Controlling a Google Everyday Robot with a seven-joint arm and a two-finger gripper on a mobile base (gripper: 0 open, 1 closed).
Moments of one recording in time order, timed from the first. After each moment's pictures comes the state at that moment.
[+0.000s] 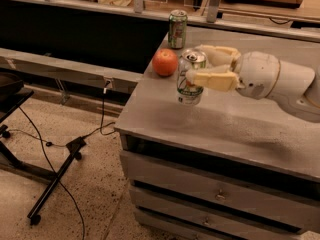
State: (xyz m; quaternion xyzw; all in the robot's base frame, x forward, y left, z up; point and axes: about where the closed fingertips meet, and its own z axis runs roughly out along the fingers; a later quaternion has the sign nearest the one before) arm 0.537 -0.102 0.966 -0.42 0.52 0.39 0.63
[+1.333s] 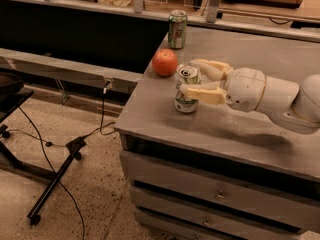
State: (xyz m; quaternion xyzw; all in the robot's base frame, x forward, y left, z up) arm 0.546 -0.092 0.919 -0.46 0.52 0.33 0.64
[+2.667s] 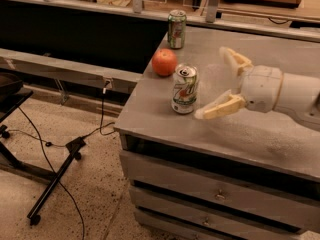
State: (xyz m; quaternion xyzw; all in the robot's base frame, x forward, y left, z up) arm 0.535 -0.117 0.920 -0.47 0.57 0.26 0.62
